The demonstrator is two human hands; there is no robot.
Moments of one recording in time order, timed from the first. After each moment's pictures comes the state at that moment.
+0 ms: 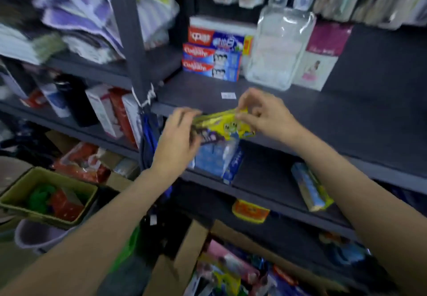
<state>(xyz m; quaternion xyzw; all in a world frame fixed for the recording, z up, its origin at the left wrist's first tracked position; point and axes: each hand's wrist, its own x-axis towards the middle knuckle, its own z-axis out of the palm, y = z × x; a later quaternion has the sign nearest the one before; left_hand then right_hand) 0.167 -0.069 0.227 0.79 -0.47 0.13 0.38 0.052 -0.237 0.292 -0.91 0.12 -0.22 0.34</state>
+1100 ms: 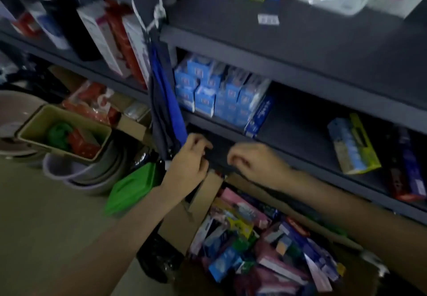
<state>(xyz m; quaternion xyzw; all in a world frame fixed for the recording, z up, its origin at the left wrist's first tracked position) 0.146 -0.024 0.078 0.83 -0.46 -0.08 0.30 0.040 -0.192 0.101 -0.97 -0.02 -0.04 0.25</state>
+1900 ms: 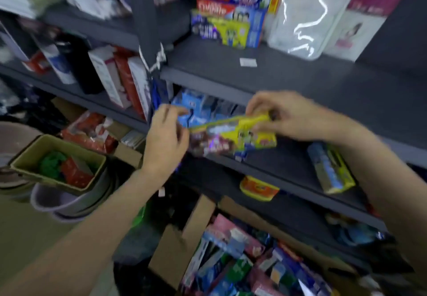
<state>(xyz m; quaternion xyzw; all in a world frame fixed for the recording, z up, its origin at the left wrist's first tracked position) 0.176 -0.031 0.173 0.81 -0.39 0.12 0.41 0.036 -0.223 0.278 -0.97 0.06 -0.01 0.25</state>
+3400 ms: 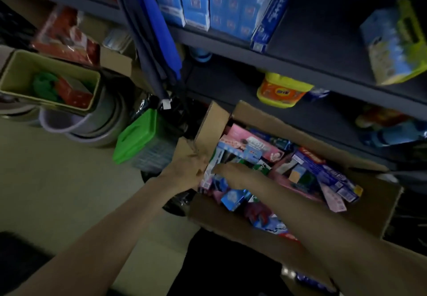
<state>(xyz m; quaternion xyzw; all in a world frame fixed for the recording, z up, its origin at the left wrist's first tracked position) 0.075 0.048 -0.034 0.81 -0.45 -0.38 0.02 -0.030 -0.077 -0.126 -0.90 0.04 0.34 0.26</state>
